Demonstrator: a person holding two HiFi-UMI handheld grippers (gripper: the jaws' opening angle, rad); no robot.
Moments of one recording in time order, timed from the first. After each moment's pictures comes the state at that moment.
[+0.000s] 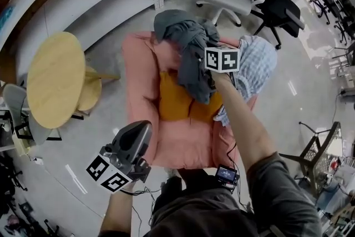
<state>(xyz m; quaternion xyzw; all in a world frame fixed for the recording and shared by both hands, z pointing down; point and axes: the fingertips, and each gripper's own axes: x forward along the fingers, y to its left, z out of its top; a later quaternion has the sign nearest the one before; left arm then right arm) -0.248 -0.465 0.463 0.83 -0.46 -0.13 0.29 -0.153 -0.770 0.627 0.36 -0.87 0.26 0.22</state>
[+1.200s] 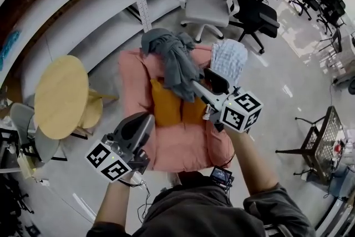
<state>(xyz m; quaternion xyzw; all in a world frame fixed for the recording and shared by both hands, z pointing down) -0.185 -0.430 0.373 0.89 -0.39 -0.12 0.22 -0.068 -0.557 0.403 0.31 -0.94 0.16 0.02</state>
